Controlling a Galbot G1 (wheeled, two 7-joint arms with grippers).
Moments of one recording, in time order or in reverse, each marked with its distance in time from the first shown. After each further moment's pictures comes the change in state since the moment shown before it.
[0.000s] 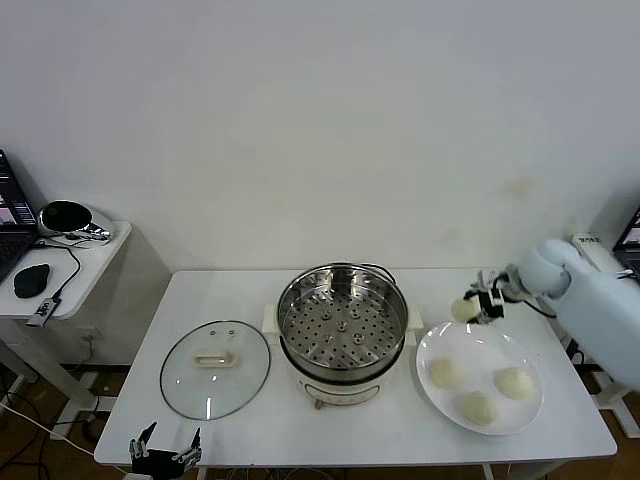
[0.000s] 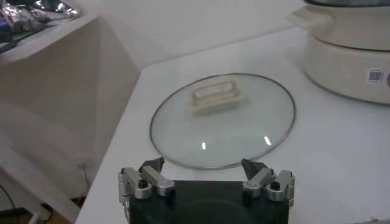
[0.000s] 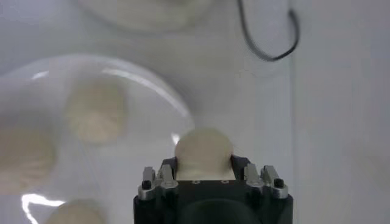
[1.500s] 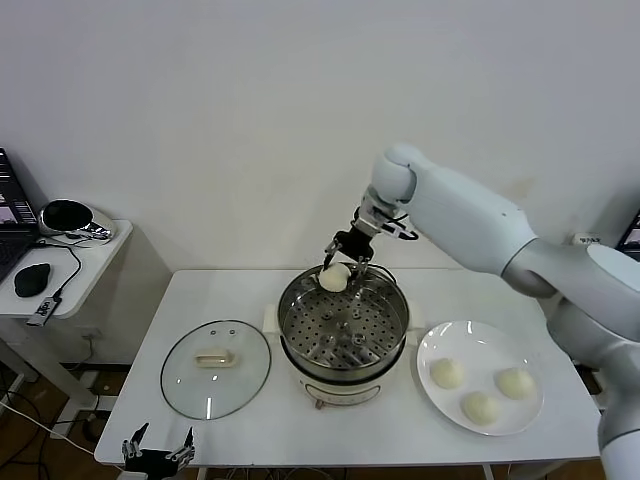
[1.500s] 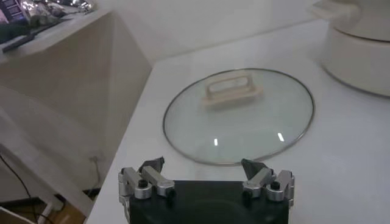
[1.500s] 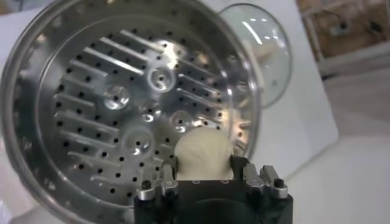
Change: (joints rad) left arm -0.019 -0.015 -0.016 0.025 0.001 0.010 -0.018; right arm 0.279 0.569 -0.239 -0.350 -0.038 0.925 -0.214
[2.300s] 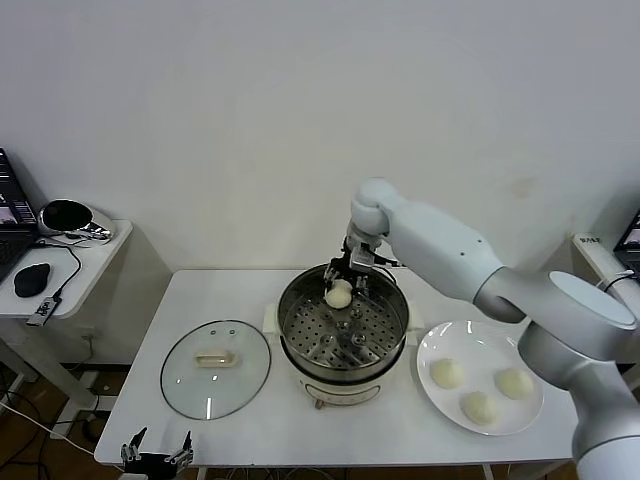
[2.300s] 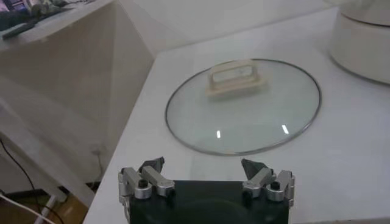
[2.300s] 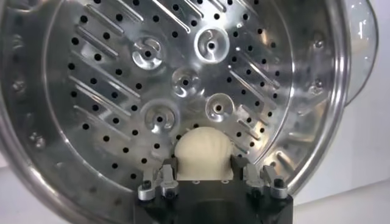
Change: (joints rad) left arm -0.003 -0.008 -0.004 0.022 0.004 -0.001 -0.003; right arm -0.108 0.054 0.044 -0.036 -0.327 0.102 0.130
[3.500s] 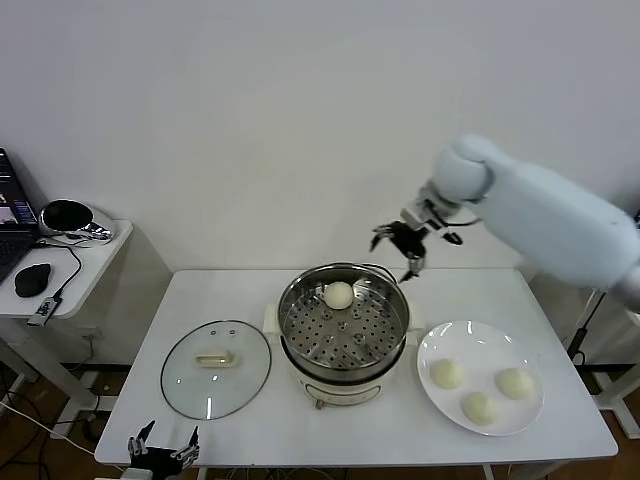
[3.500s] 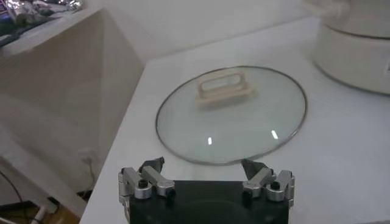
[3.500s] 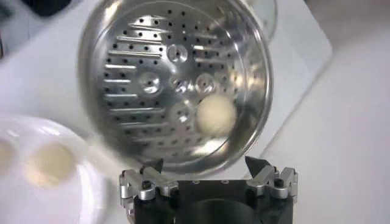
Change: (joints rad) left arm -0.001 0.028 0.020 -0.030 -0.002 0.015 0.024; right arm 0.172 -0.581 -0.079 0.475 0.580 -0.908 -0.138
